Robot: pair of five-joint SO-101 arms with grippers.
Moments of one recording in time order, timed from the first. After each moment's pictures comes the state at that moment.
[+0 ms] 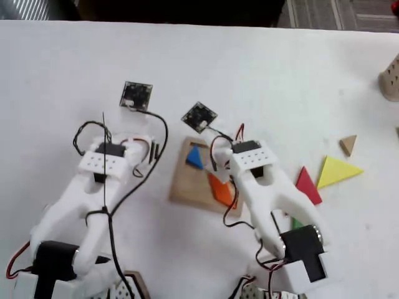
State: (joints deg) left arm 4.5 -13.4 48.4 34.4 0.5; right arm -20.0 -4.9 41.1 41.2 34.1
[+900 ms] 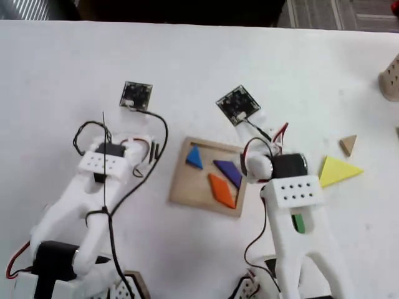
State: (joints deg) left arm 4.5 -13.4 48.4 34.4 0.5; right arm -11.6 -36.7 43.0 60.4 30.5
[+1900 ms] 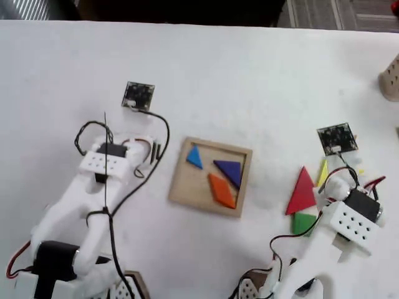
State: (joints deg) left arm 5.3 -13.4 48.4 34.4 0.5; right arm 32.7 -45.3 55.1 60.9 47.2
